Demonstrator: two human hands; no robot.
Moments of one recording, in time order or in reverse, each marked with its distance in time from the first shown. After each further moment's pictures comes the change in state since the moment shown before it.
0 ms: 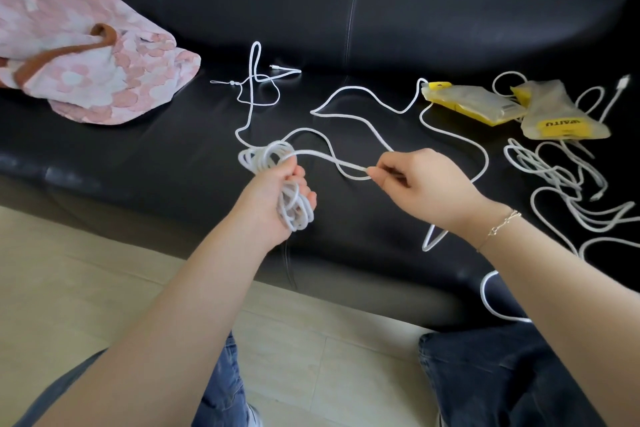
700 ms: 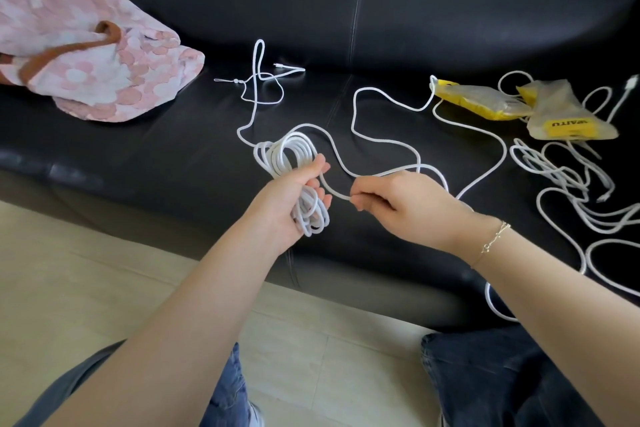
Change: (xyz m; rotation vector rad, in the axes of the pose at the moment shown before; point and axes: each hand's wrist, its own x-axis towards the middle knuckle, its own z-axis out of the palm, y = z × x) left_hand -0.004 -0.010 0.006 0.232 -0.011 0.036; right_hand -0.005 -0.020 0.011 0.061 -0.200 -0.127
